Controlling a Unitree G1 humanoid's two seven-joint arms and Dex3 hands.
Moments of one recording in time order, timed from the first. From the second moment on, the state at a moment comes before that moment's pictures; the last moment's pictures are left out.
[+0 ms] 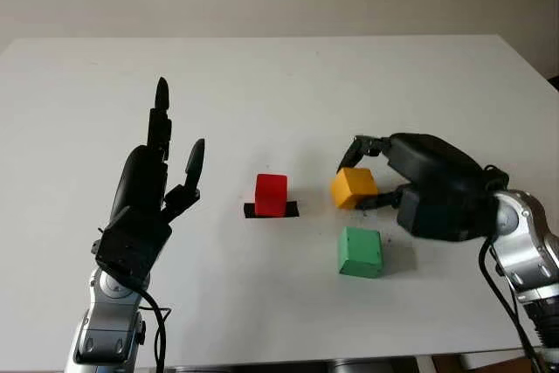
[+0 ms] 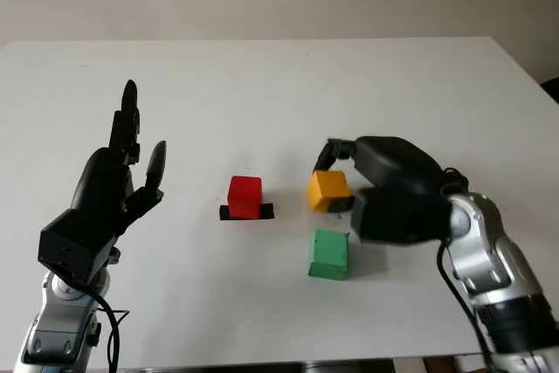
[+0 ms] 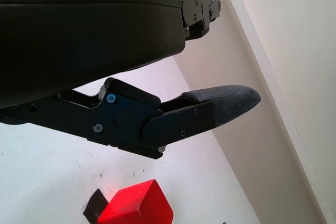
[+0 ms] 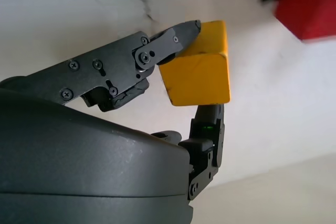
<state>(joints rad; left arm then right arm) -0.04 0.19 0.06 -0.18 0.20 -0.05 -0.02 -0.39 -0.62 0.12 0.03 -0.39 0.03 0.47</state>
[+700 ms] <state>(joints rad) -0.04 0.17 0.03 -0.18 0.21 -0.05 0.02 -0.59 -0.51 0.23 -0.19 -0.32 0.43 0.64</state>
